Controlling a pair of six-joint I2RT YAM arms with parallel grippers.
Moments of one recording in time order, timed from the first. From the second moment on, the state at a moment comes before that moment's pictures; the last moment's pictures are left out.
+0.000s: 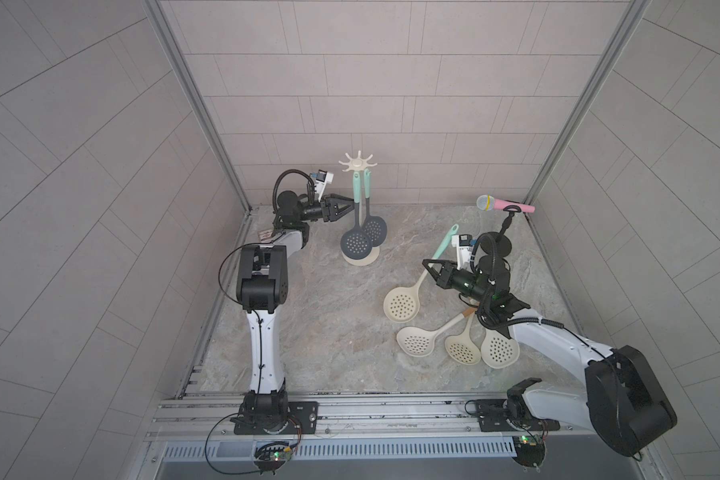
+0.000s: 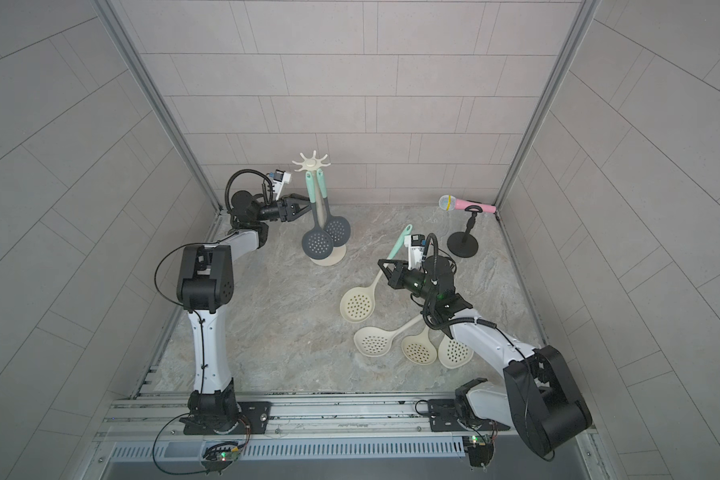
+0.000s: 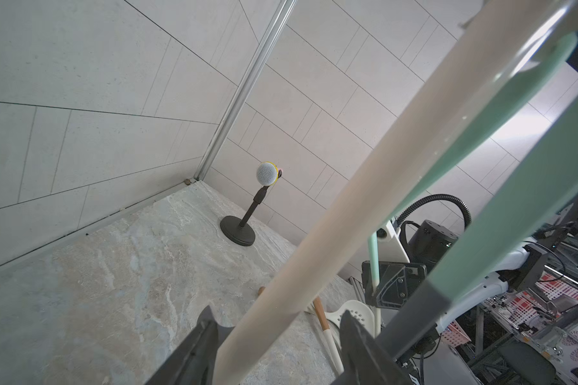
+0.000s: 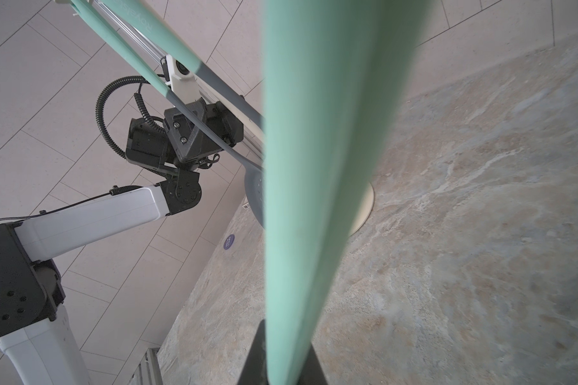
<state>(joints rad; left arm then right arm) -0.04 2.27 1.64 1.08 1.39 -0.97 0.34 1.23 0.58 0.46 -0.43 0.68</state>
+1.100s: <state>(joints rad) -0.07 2.41 1.90 1.09 1.42 -0.96 0.34 1.23 0.68 0.36 -0.43 0.62</state>
